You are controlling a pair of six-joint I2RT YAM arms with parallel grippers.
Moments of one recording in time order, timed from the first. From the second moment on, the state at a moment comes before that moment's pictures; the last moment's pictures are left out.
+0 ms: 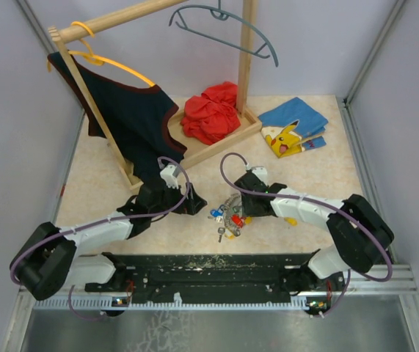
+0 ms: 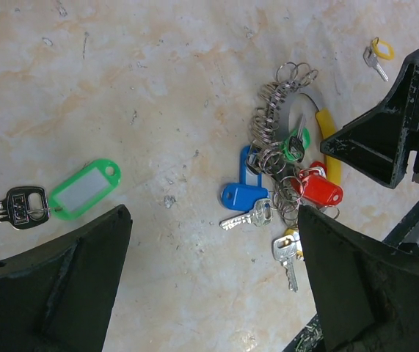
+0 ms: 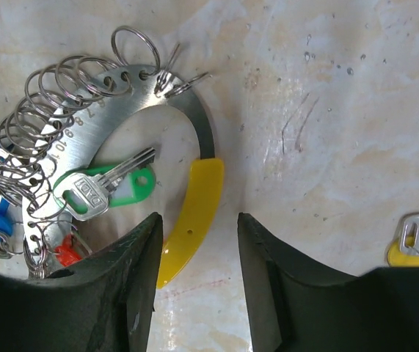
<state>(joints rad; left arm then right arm) -0.68 1.23 0.43 0.34 0.11 -0.53 0.75 1.44 0.74 -0.44 0.32 0.61</state>
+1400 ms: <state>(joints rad) -0.63 1.42 0.45 0.56 0.31 -0.80 0.75 1.34 0.57 0.09 0.31 0.44</state>
